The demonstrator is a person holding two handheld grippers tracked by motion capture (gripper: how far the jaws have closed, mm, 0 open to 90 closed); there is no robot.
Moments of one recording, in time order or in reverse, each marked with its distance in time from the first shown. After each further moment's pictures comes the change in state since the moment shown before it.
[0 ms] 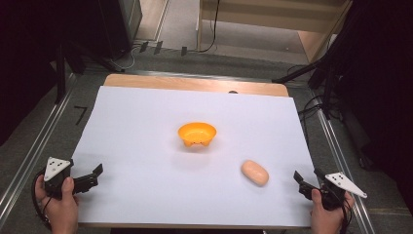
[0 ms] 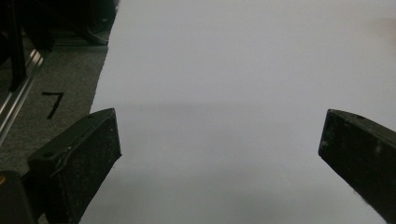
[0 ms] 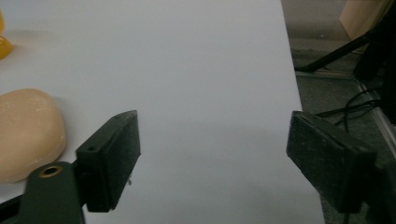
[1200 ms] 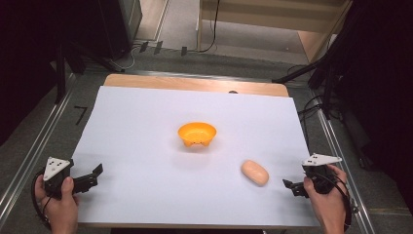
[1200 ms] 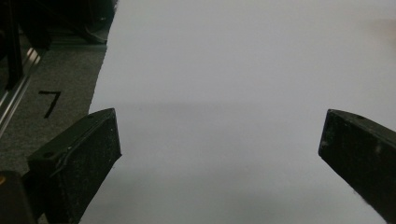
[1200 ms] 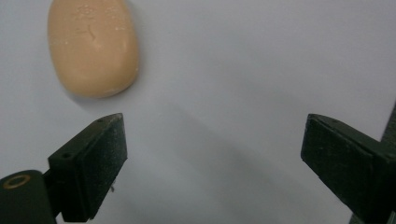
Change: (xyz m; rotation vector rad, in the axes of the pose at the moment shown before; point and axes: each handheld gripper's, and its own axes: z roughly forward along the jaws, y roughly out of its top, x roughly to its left) left arm 0.001 0.000 0.000 0.003 -0.009 -0.008; right arm 0.028 0.061 0.019 0.505 0.237 -0.347
